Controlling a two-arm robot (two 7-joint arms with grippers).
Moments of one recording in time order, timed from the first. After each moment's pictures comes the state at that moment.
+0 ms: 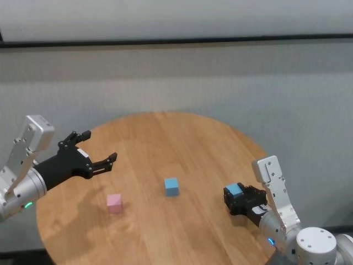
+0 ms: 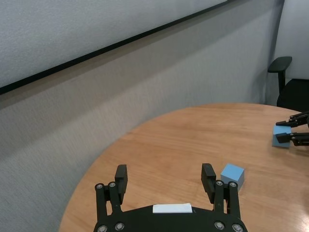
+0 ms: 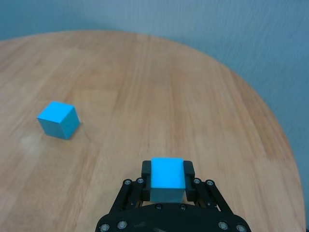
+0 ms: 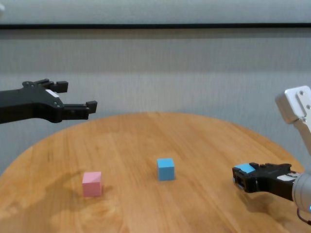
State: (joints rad) left arm -0.38 0.48 0.32 -1.27 -0.28 -0.13 -0.55; right arm 0.28 0.15 -0.25 -1.17 0.05 0.14 0.21
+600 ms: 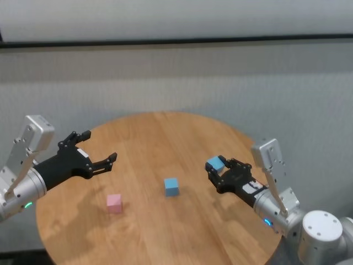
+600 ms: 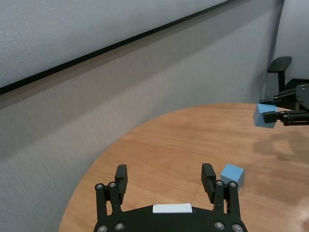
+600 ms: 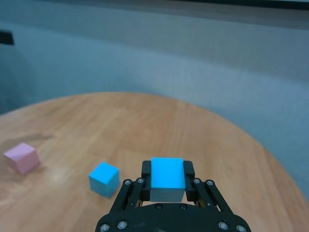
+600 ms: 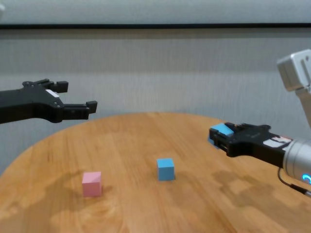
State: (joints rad) left arm -0.38 0.48 0.32 -1.27 -0.28 -0.13 -0.55; right arm 0.35 0.17 -0.27 -1.12 0.10 -0.03 0.36
